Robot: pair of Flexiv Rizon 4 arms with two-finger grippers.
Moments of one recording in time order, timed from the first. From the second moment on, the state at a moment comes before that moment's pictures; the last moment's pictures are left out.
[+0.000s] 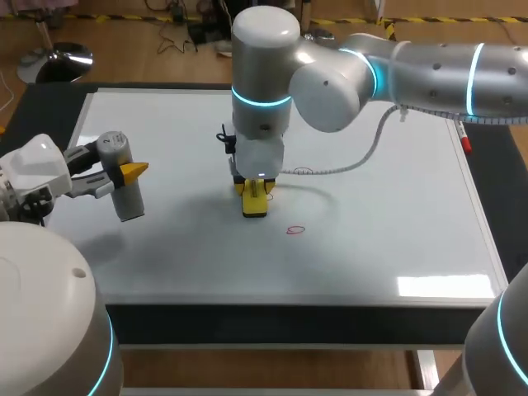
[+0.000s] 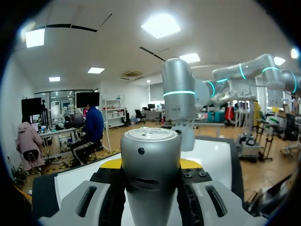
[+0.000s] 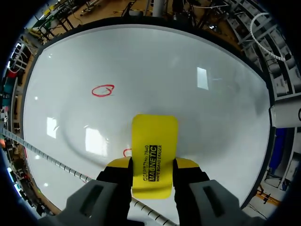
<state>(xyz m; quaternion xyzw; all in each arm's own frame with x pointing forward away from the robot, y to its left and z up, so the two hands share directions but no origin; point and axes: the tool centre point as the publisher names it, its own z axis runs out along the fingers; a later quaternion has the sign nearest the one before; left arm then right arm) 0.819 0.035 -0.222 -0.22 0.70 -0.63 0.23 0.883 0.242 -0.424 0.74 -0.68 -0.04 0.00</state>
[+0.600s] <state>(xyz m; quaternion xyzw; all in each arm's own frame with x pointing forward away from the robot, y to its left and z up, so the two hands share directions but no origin) 0.819 0.035 -0.222 -0.22 0.70 -0.63 0.23 0.896 0.195 -0.430 0.70 -0.71 -0.02 0.02</state>
